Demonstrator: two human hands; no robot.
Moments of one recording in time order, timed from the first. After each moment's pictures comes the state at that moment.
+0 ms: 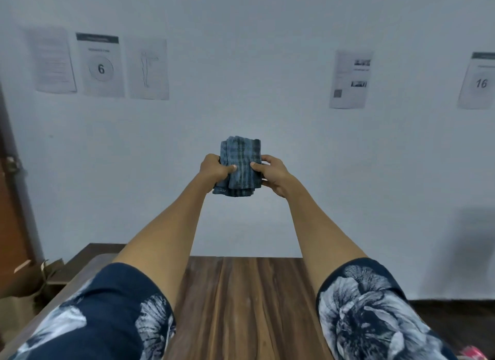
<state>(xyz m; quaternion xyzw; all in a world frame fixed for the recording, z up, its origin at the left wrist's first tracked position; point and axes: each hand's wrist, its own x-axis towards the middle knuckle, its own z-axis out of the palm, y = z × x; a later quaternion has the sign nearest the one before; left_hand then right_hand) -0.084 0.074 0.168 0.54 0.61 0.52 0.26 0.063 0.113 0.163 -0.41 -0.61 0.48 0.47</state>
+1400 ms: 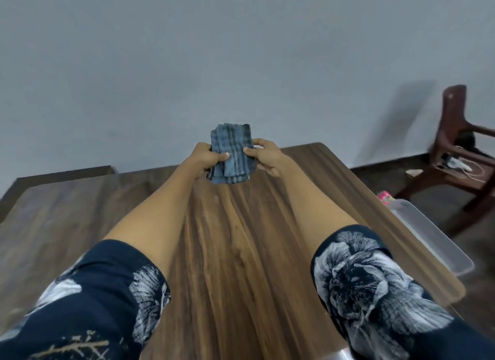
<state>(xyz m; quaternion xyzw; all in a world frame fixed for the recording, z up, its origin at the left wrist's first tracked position) -0.014 0.086 -0.018 0.52 0.60 0.35 0.49 0.142 0.097 -0.034 -0.54 -0.45 0.56 0.43</state>
